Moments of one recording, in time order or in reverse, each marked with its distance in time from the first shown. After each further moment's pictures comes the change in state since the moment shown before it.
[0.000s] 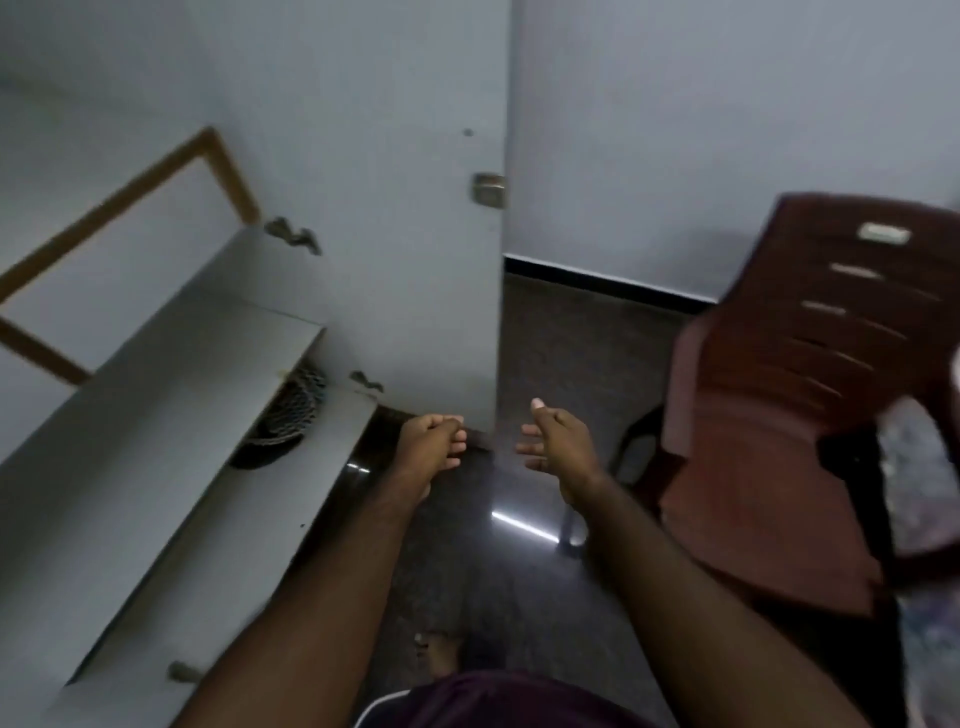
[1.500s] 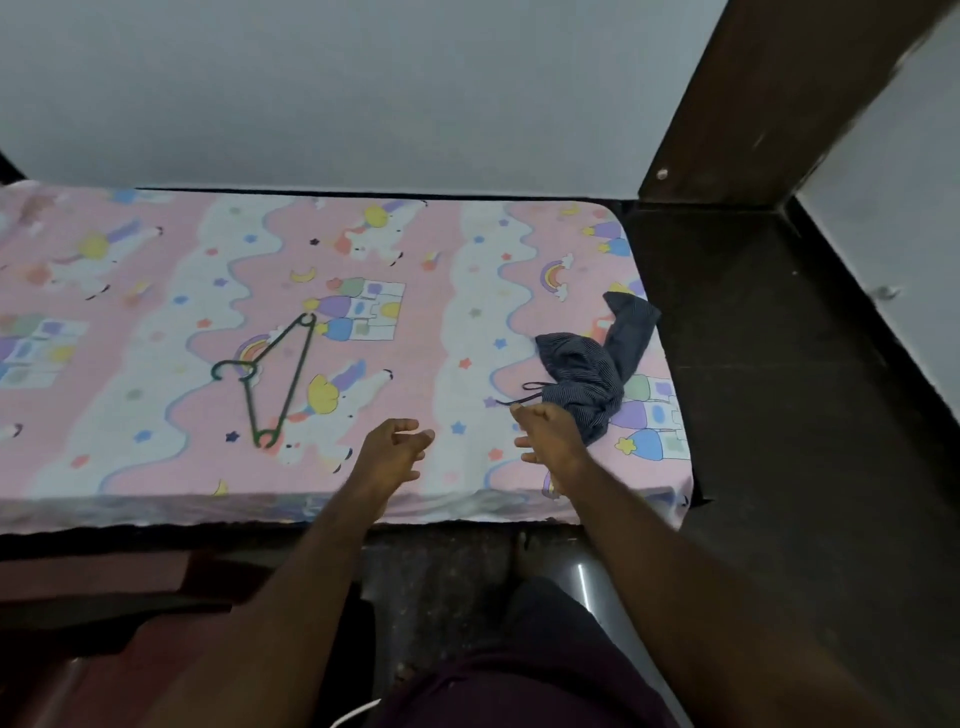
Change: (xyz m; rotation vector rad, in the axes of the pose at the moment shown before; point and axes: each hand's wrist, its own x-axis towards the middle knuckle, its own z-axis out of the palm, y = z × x) left_hand -0.425 -0.202 0.763 1.153 -1.653 0.311; right_hand -0.404 0.302 -0.643 0.973 1.670 0.226
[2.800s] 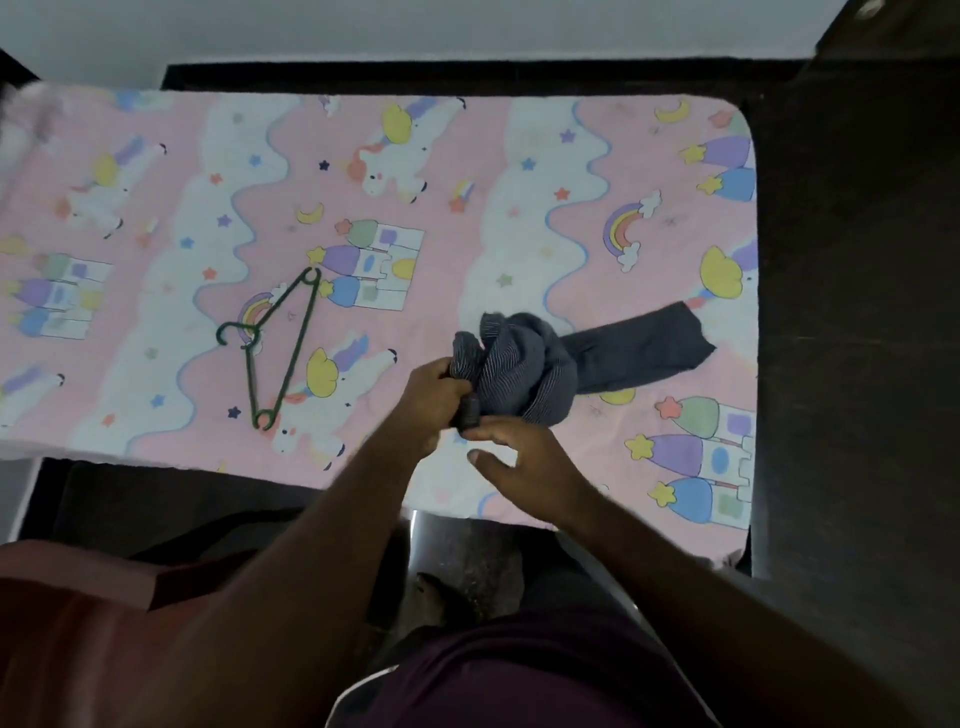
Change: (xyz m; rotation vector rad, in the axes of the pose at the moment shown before) left_hand 0.182 0.140 0.139 -0.011 0.070 -0.225; right_hand 0.155 -0.066 -0.043 -0.384 -0.518 -0.493
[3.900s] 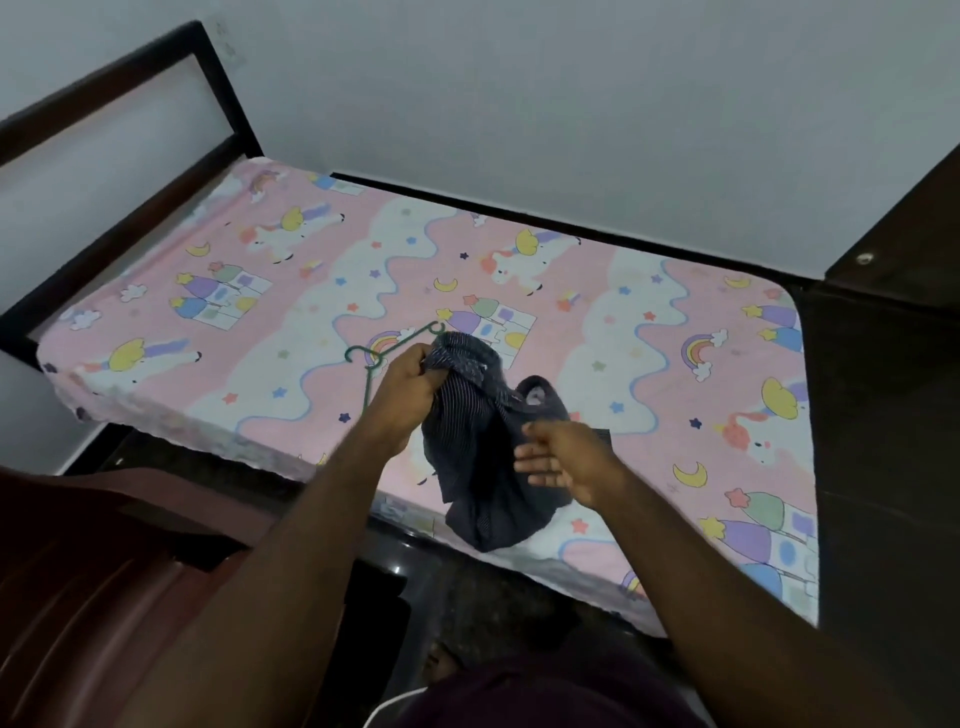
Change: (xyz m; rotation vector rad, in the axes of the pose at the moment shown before) left_hand -0.108 -0.071 -0.251 -0.169 0.119 0.465; right_hand -0.006 -0.125 0.144 0.386 -0.021 0.549
